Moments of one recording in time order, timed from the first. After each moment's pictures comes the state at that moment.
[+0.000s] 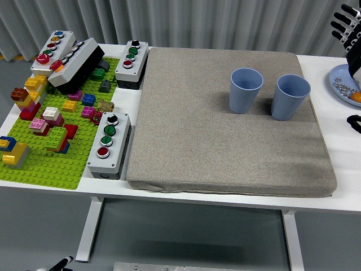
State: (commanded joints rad) left arm -0.14 0.10 -1.15 -0.18 1.26 -0.22 0.07; right arm 0.67 -0.25 1.28 1.05 -0.84 -0.19 0.04
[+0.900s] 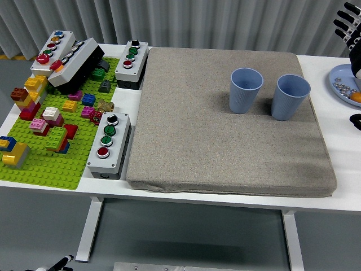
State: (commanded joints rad) left arm -0.14 0.10 -1.15 -0.18 1.27 -0.22 0.07; right arm 0.67 -0.26 1.29 1.05 -0.84 -0.18 0.04
